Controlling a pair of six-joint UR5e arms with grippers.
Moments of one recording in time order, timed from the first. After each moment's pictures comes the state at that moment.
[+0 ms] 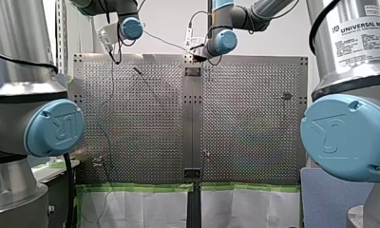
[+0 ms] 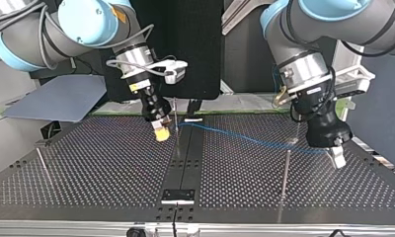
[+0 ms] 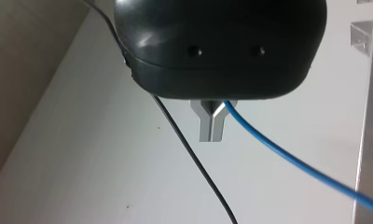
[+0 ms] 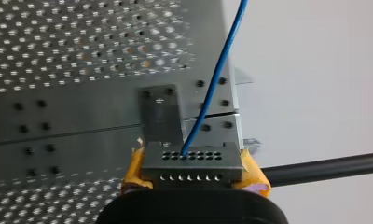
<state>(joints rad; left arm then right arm) -0.28 -1.39 -1.70 -2.72 -2.18 -1.75 2.27 -1.35 1.43 -0.15 1.53 1.70</state>
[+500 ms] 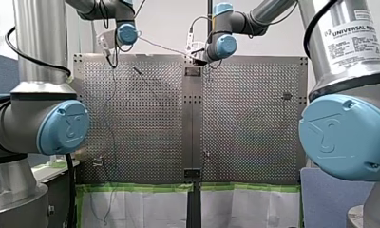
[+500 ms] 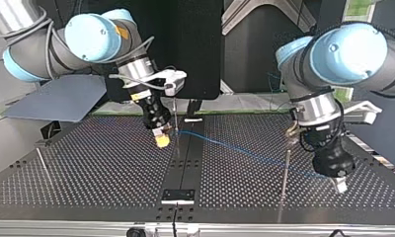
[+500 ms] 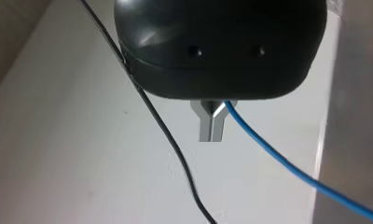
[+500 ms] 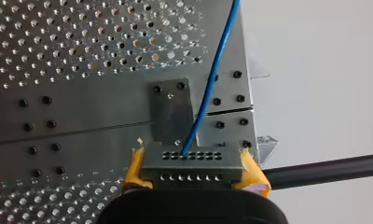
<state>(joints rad) -0.15 -1.51 -1.58 -2.85 -2.05 -1.80 2.25 -1.30 1.38 -0.15 1.51 1.71</state>
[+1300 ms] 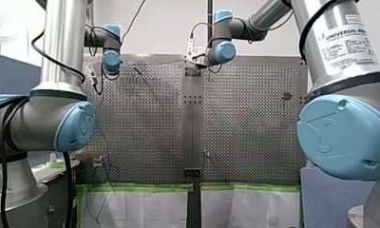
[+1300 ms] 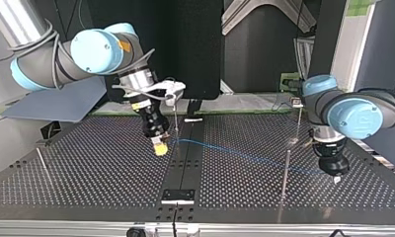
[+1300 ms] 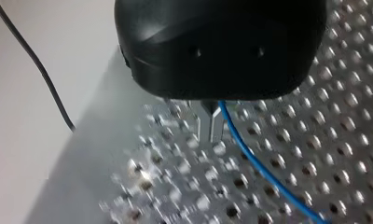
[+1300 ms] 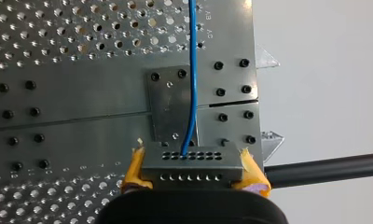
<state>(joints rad) 0.08 -1.72 -1.57 -2.95 -1.81 -1.88 2.23 -1.25 1.35 -0.20 1.51 1.67</state>
